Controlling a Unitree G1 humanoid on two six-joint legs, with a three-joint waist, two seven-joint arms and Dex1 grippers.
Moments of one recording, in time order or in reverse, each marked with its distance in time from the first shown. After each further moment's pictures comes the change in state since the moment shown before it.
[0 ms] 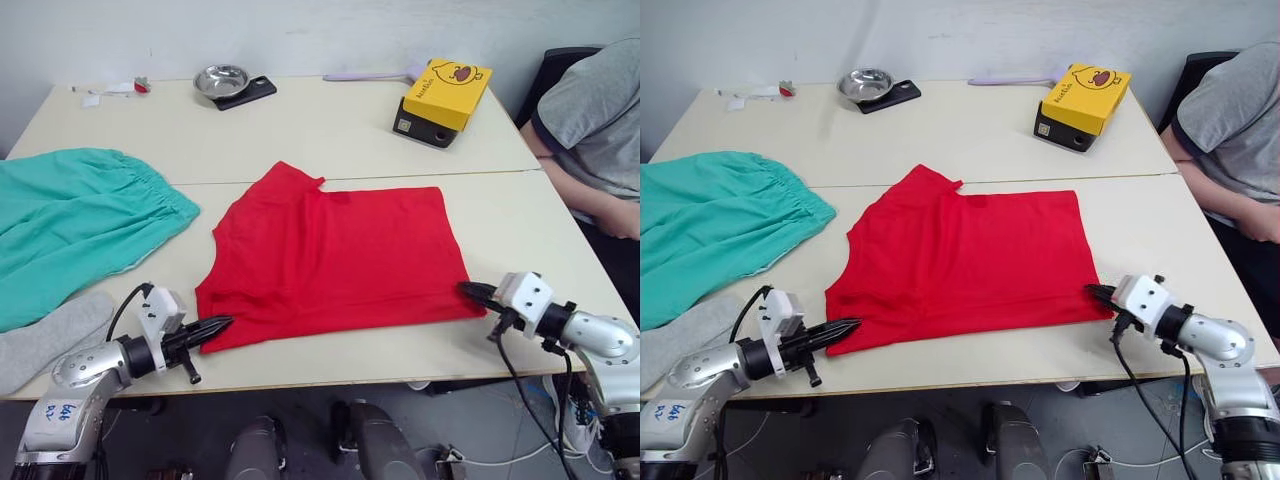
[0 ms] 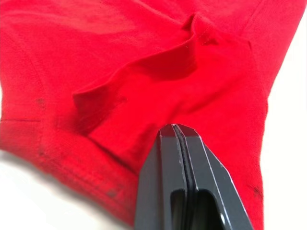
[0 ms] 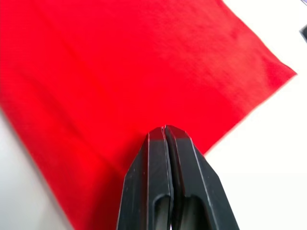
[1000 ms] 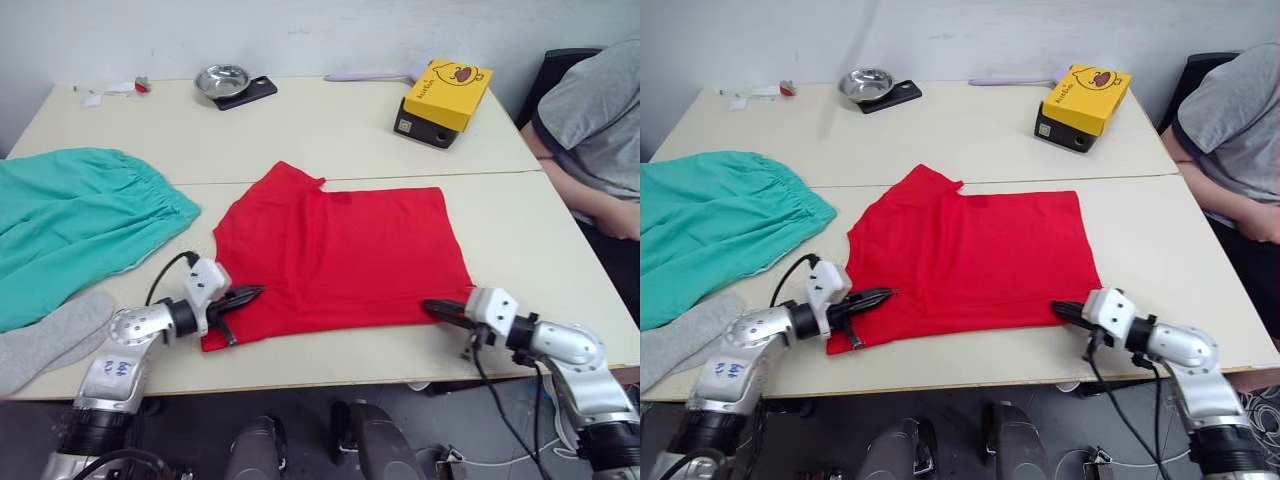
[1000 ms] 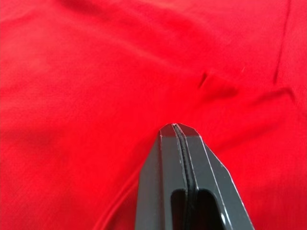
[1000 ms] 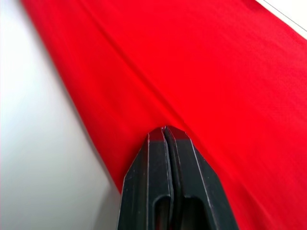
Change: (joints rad) left arm -0.211 -0.041 -0.148 0.099 0.235 -0.111 0.160; right arm 0.053 0.022 0.070 -0.048 0.023 0.026 0.054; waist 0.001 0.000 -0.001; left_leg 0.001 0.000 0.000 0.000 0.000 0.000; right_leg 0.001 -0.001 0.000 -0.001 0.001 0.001
